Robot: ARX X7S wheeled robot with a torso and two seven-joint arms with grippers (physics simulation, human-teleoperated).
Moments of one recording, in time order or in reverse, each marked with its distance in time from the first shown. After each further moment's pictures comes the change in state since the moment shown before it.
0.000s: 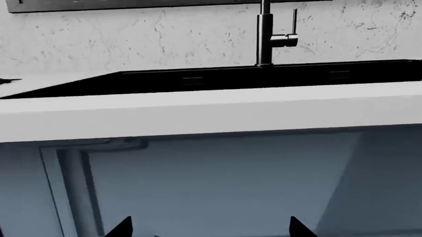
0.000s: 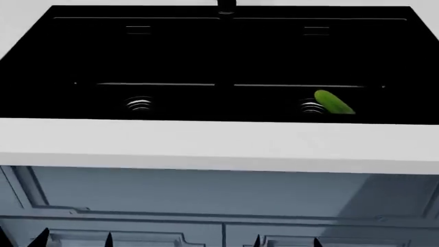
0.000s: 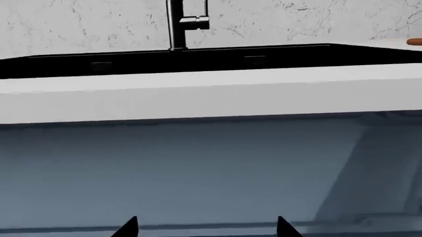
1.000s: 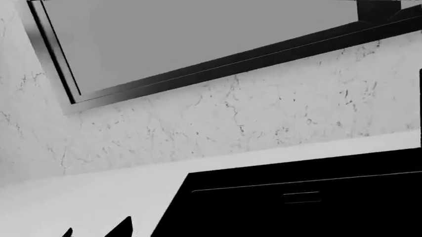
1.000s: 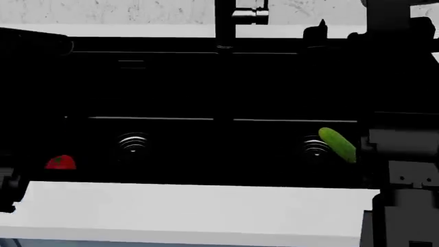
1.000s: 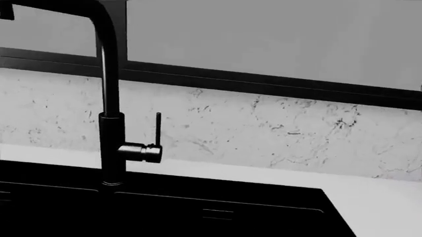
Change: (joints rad) left arm -1.242 -0.045 0.077 -1.108 0.077 -0.165 -0.066; right arm 1.311 0.163 -0.062 0.974 -0.008 0.301 -0.251
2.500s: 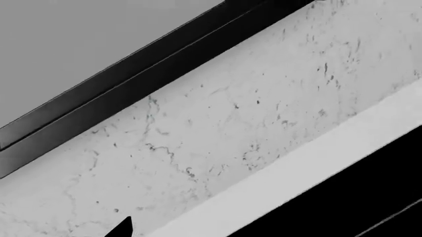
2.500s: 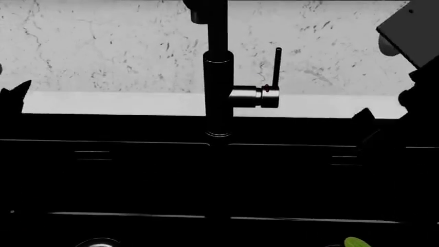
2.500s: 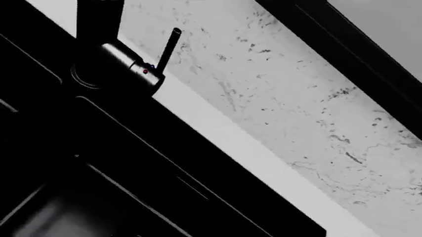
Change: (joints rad) left arm 0.132 -0.440 0.166 0.709 -0.149 -0.536 0.662; right arm 0.060 0.545 -0.533 -1.064 0.147 1.049 -0.519
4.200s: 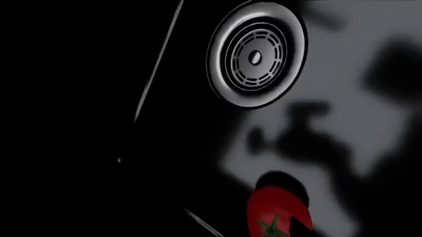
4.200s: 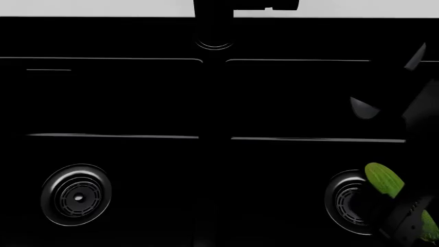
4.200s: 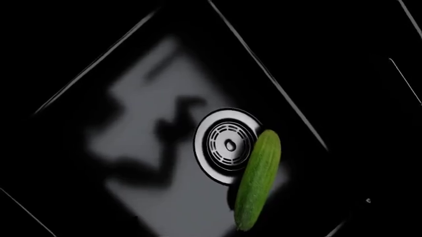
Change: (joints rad) left arm 0.172 -0.569 0.339 0.843 0.117 -0.429 0.432; right arm 0.639 0.138 -0.882 -0.027 0.792 -0.011 0.196
